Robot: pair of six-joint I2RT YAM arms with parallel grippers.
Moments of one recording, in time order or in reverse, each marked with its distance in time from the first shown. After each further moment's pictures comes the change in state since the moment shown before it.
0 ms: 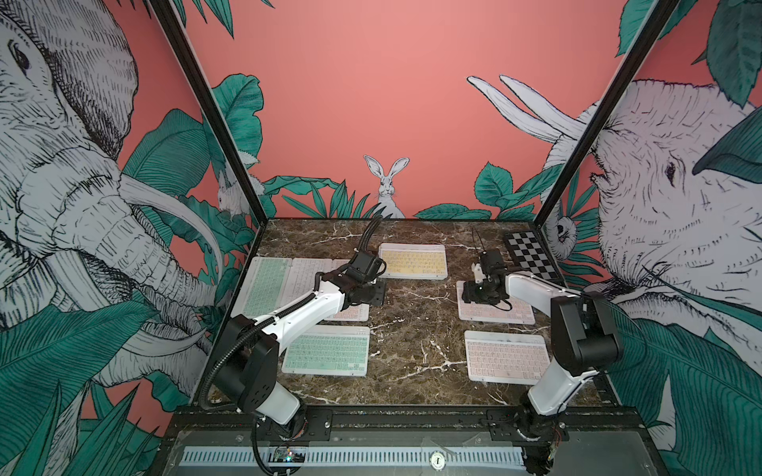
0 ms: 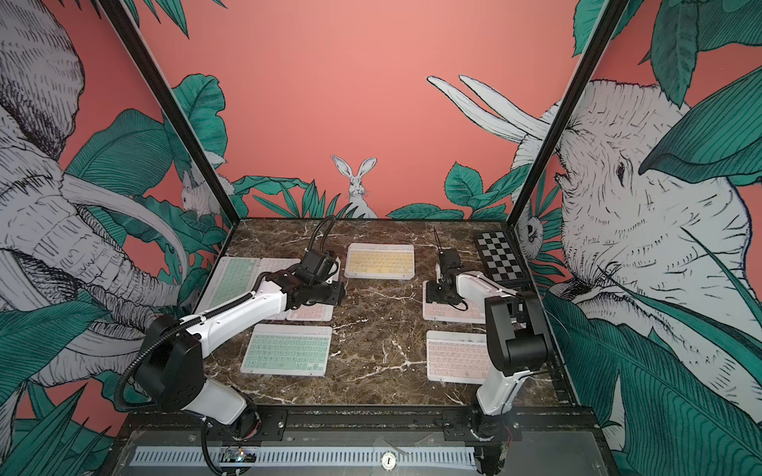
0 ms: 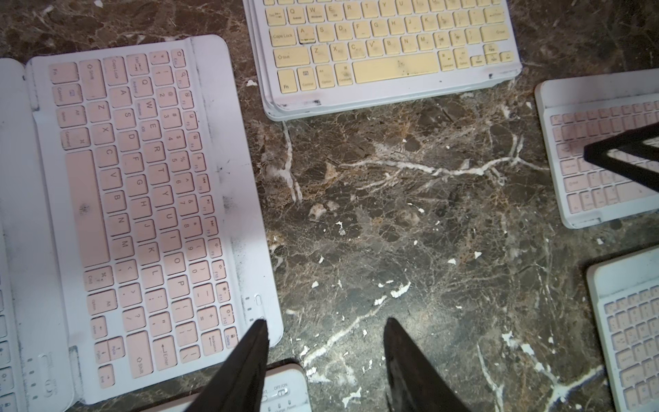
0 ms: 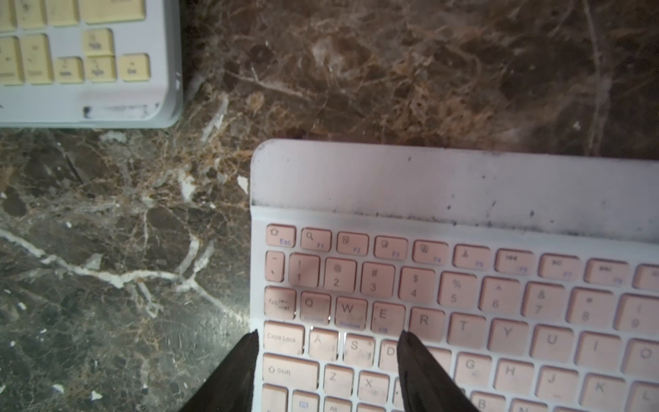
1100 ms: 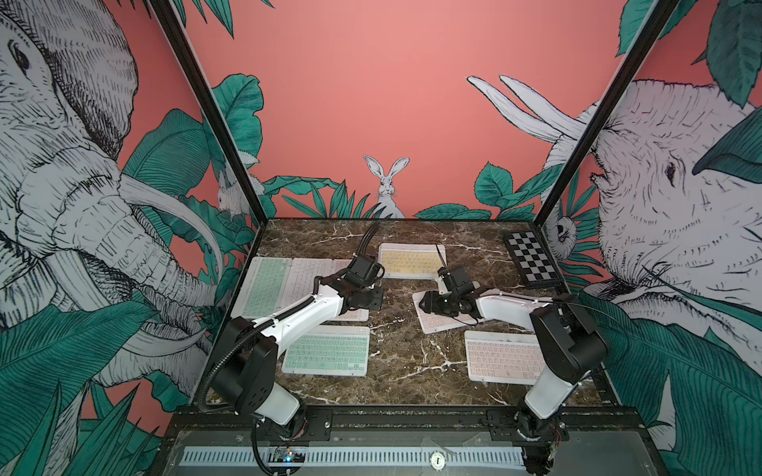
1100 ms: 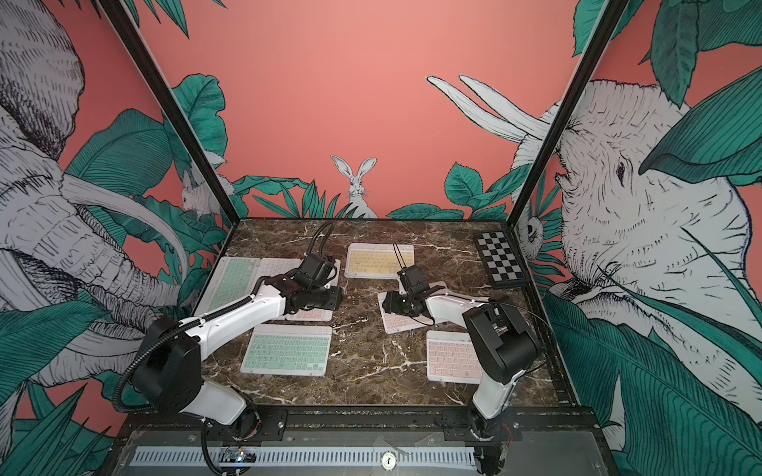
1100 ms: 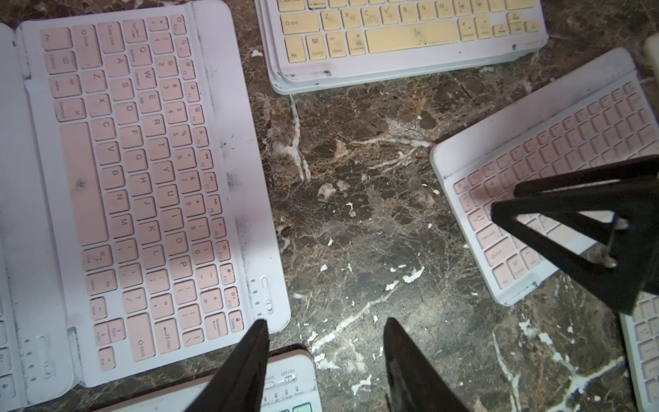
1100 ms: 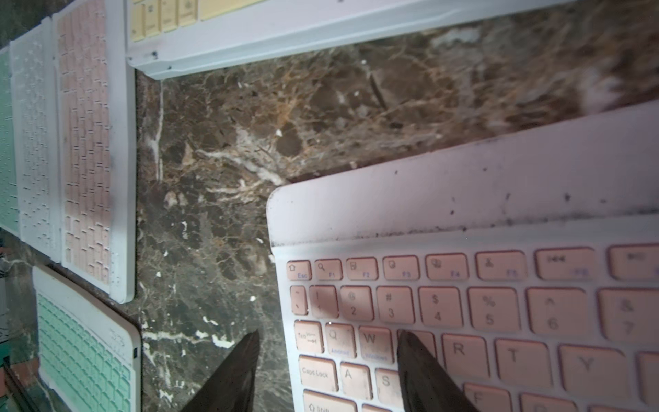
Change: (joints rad) left arm -0.001 -0.024 -0.055 0.003 -0.003 -0.003; right arm 0.345 -0.013 -0.146 0.363 -0.146 0.409
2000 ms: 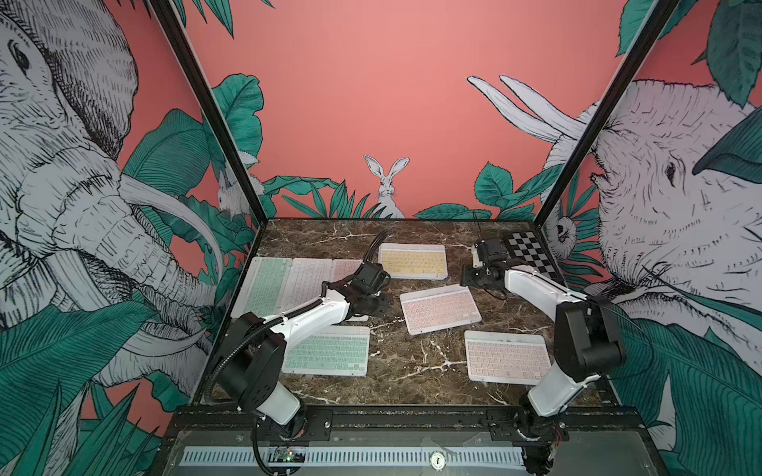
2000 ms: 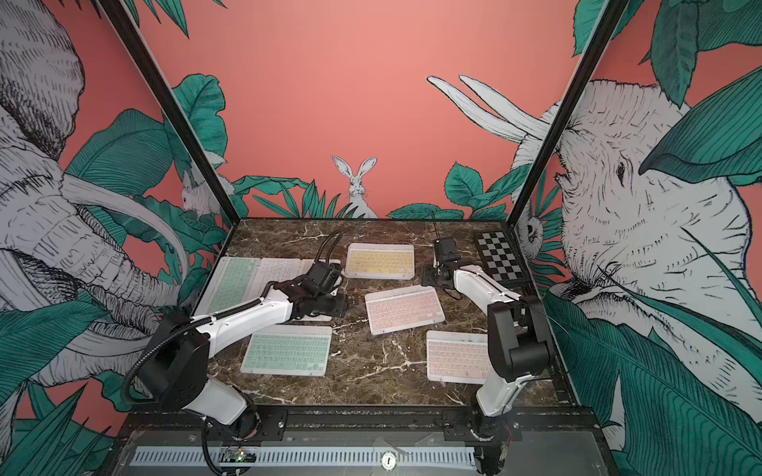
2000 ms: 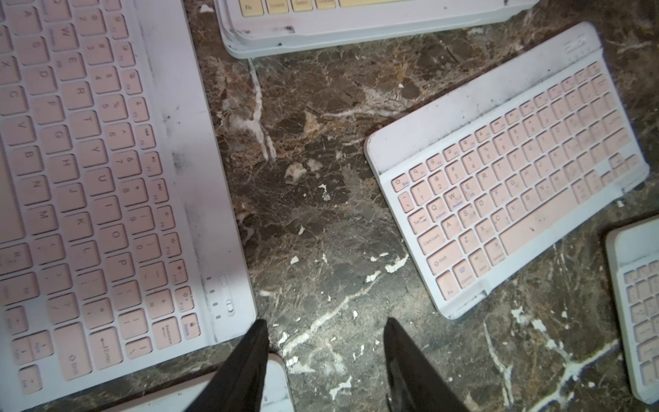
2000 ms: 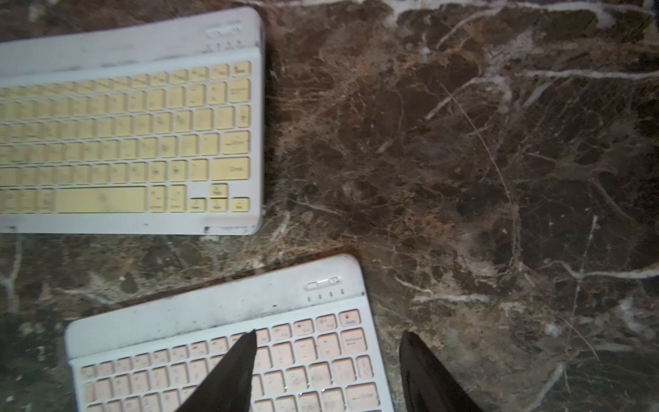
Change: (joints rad) left arm -0.048 0.051 -0.045 0.066 0.031 -0.030; right arm -0.302 -0.014 0.238 -0.331 0.238 -0.349
